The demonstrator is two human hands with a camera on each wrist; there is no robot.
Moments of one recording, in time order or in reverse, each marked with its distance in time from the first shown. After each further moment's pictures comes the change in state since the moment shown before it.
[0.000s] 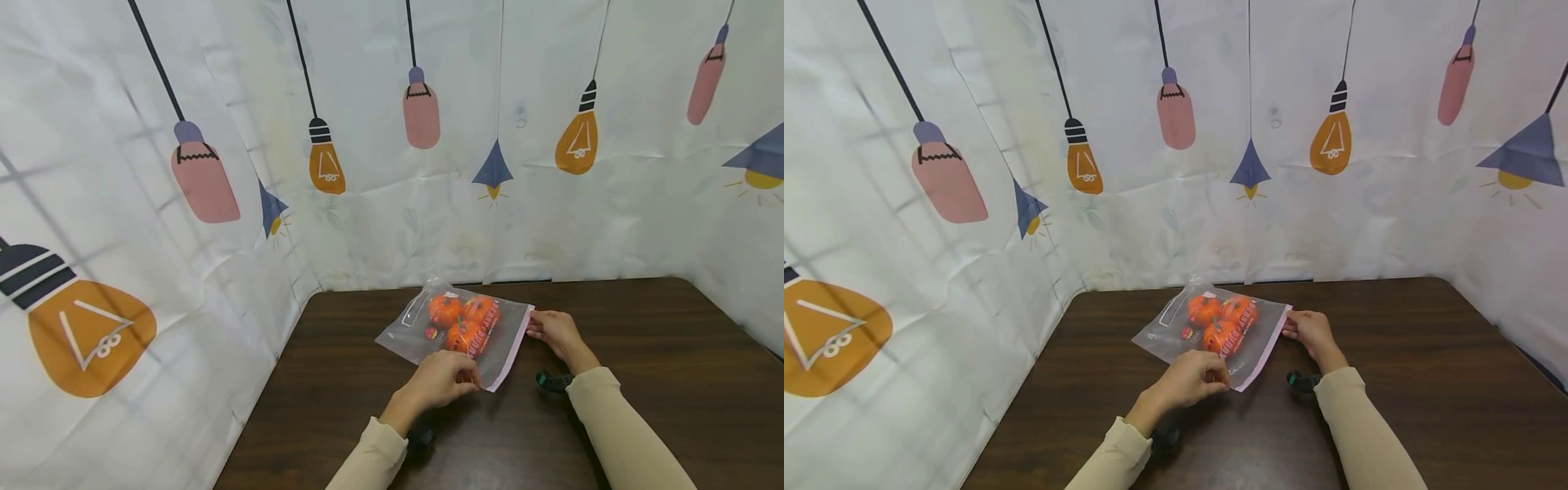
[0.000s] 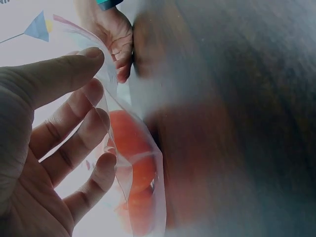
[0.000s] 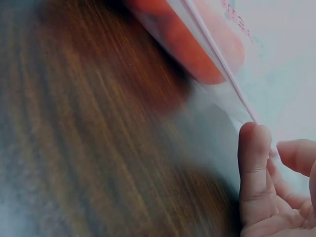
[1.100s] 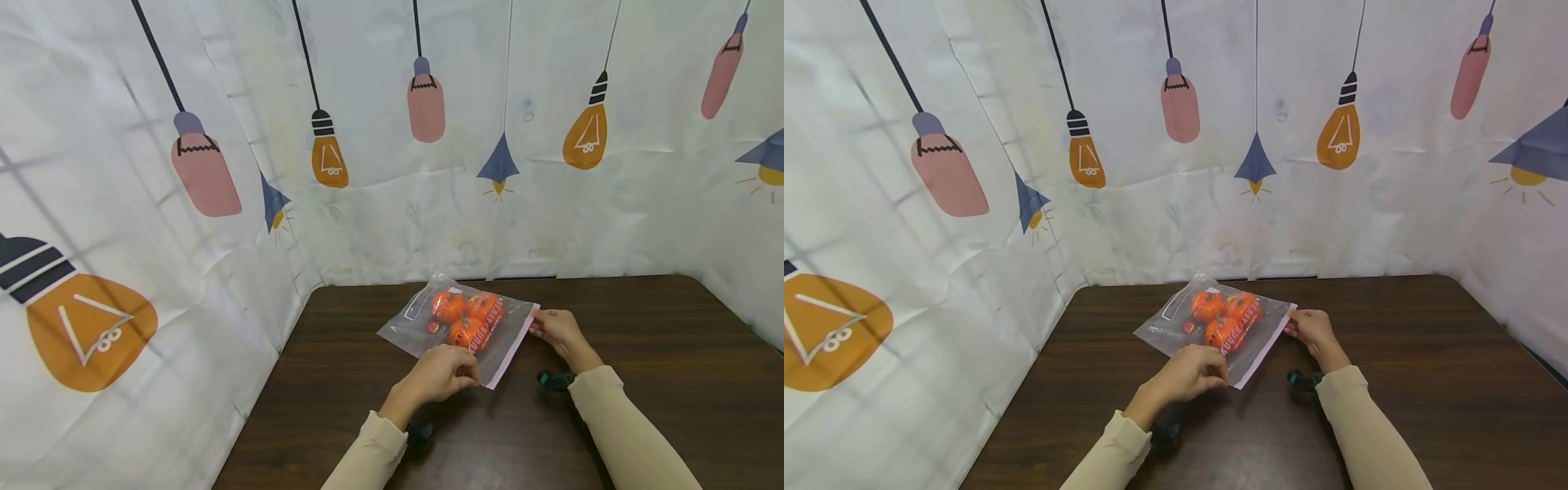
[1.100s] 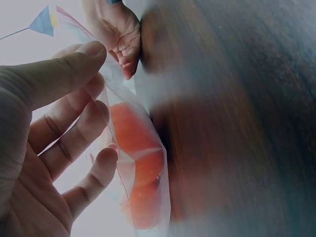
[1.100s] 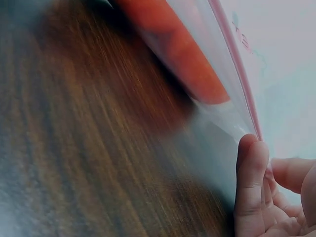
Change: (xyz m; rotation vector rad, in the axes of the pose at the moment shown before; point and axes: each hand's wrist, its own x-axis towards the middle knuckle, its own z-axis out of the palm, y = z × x) left_hand -0.002 -0.002 -0.010 0.029 -0.002 0.037; right_hand -0.003 -0.003 0.006 -0.008 0.017 0.074
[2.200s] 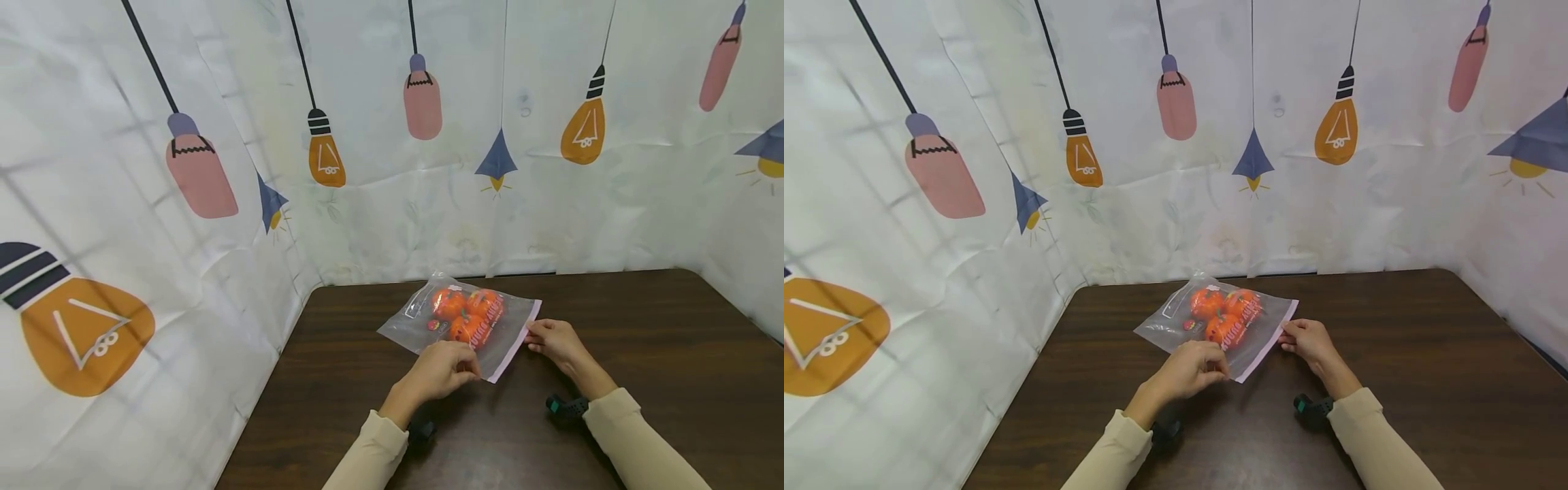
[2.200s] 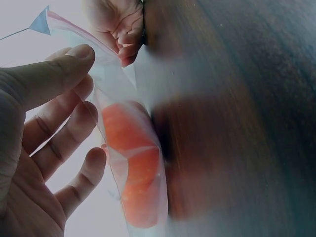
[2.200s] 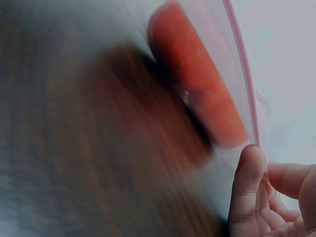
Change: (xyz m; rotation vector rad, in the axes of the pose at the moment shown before) left_hand 0.001 -0.001 0.000 0.026 0.066 0.037; right_hand -0.034 0.015 0.008 -0.052 -0.111 -0.049
